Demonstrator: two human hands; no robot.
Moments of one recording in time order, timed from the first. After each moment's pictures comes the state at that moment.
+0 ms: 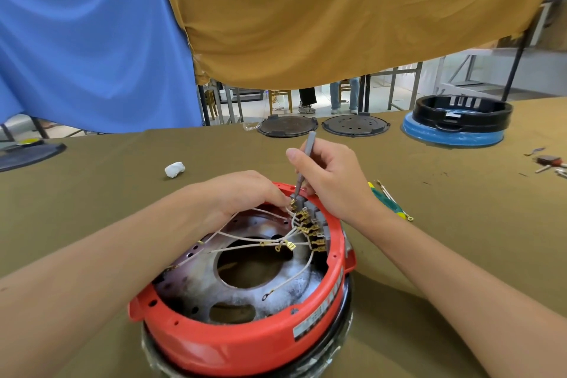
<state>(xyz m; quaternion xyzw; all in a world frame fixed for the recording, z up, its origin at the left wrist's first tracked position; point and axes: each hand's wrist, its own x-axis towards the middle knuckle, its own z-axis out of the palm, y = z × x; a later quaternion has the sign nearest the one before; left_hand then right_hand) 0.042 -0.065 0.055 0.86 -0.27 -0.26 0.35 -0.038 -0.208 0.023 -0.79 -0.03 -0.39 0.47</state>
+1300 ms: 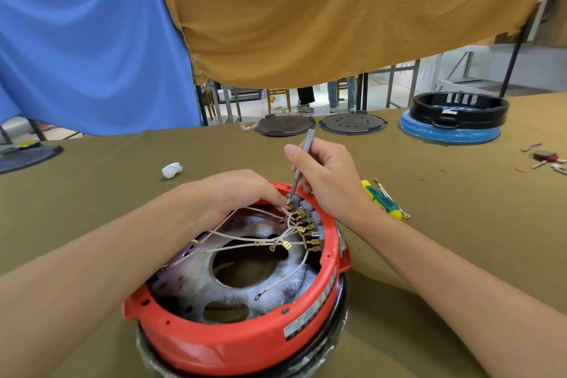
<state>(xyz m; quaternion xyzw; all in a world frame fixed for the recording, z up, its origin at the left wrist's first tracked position) 0.039 -0.065 0.058 0.86 -0.25 -0.27 0.36 -0.034 -0.207 0.019 -0.77 -0.02 -0.37 0.52</state>
